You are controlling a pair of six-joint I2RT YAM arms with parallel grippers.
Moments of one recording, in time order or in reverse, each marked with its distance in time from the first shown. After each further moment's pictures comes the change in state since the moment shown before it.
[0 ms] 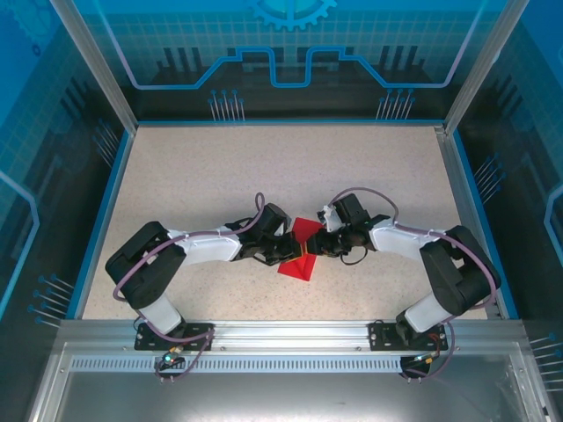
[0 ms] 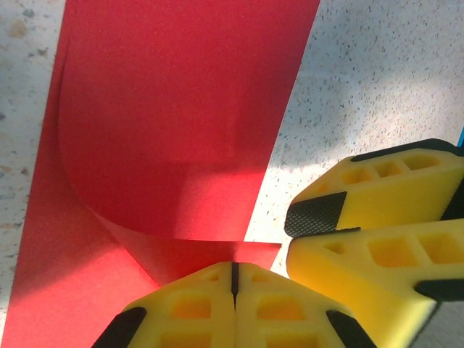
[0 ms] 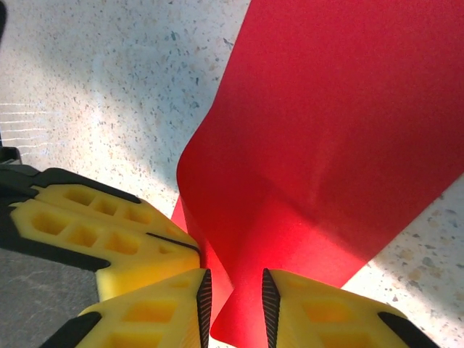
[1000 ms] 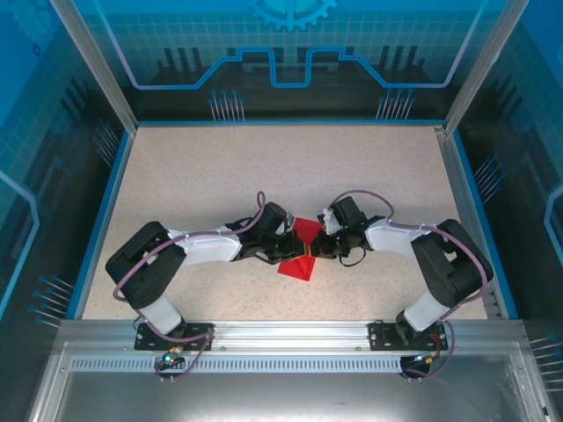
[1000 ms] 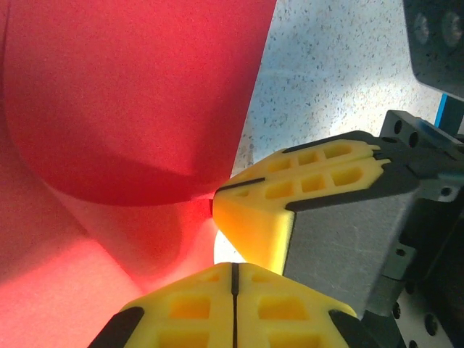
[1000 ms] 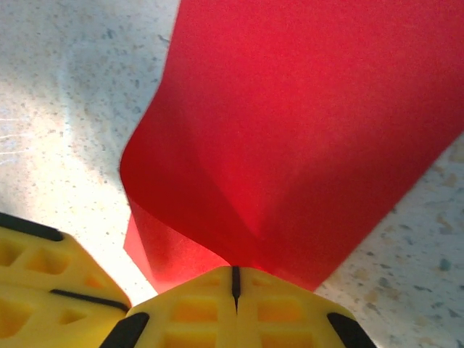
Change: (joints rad) left arm -0.002 0.004 0.000 0.054 0.029 0.000; right arm 0.004 0.061 -0.006 0.019 0.062 -0.001
